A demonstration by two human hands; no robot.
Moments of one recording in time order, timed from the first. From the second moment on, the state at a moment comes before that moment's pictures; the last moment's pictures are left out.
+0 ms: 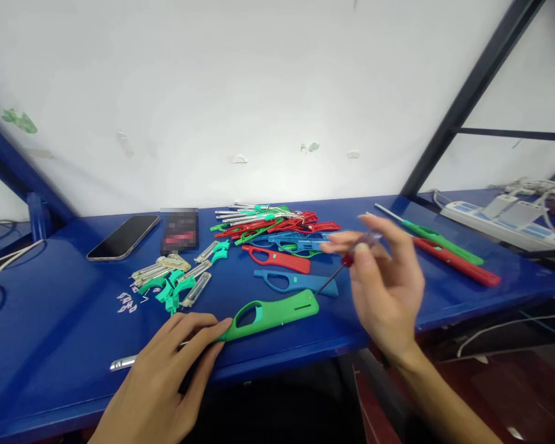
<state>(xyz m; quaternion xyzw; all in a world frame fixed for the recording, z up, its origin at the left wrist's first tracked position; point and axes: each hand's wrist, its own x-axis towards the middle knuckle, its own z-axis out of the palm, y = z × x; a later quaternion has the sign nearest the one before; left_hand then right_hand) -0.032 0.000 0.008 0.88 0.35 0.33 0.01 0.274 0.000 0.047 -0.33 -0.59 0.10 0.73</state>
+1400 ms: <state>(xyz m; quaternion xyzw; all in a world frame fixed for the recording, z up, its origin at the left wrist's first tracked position) -0.032 -0.006 0.008 0.89 0.31 0.33 0.03 0.245 0.045 0.116 -0.47 -0.81 0.28 0.21</state>
